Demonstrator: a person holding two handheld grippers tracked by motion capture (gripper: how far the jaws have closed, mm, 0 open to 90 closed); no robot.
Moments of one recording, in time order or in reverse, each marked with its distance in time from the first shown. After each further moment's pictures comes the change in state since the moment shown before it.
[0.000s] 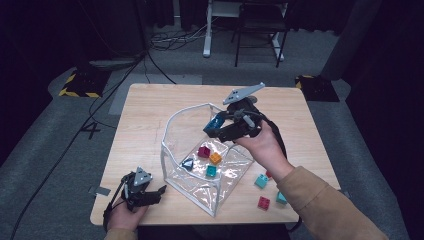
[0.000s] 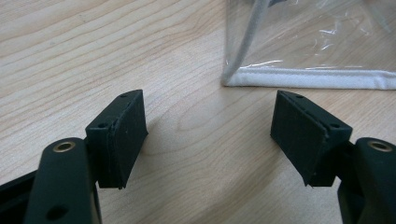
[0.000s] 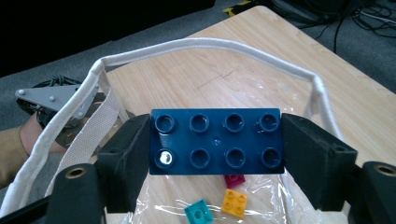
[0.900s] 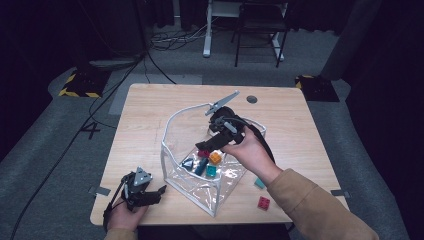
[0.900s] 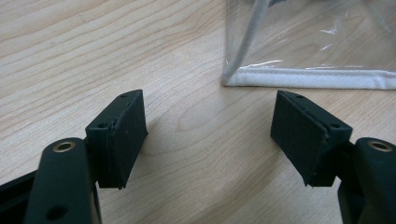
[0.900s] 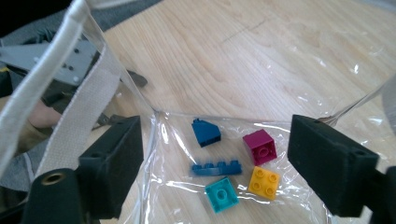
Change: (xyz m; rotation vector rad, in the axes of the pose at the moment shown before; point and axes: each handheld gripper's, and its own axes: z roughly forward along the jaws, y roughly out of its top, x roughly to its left) left arm 0.000 0.000 0.000 0.000 0.000 0.001; right arm 0.006 -0.006 0.044 0.175 0.076 0.025
